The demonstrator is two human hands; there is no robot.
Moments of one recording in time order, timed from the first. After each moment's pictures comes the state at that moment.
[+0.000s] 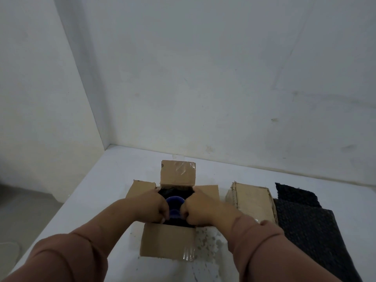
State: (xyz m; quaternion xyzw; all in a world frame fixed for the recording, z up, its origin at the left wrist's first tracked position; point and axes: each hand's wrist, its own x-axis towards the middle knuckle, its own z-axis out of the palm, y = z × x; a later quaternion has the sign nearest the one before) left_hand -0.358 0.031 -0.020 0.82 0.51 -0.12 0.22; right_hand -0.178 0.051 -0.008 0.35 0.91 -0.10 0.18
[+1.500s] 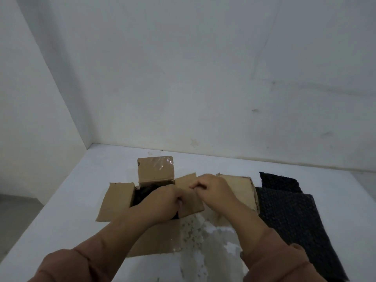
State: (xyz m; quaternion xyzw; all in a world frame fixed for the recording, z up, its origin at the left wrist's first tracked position) left_hand -0.274 0.014 0.001 0.78 0.57 0.09 0.25; right_hand -0.105 0.037 0.019 0.54 0.77 -0.29 -0.20
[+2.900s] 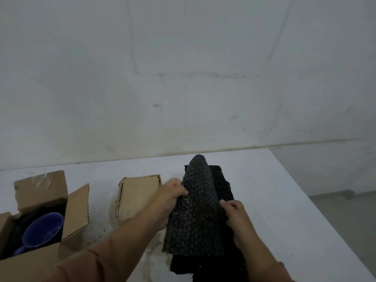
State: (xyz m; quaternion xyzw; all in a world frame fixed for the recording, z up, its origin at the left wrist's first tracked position) left_hand 0.011 0.021 0.012 0.40 0.50 0.34 0.69; right_hand 0.197 -0.019 -0.063 0.70 0.25 -0.49 -0.45
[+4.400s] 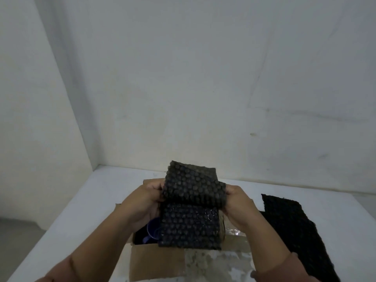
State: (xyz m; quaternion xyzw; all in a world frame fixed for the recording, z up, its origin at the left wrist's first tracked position) left_hand -0.310 0.001 0.068 0.39 0.45 0.45 0.66; right_hand -0.091 0.023 0.065 0.47 0.56 -0.56 -0.38
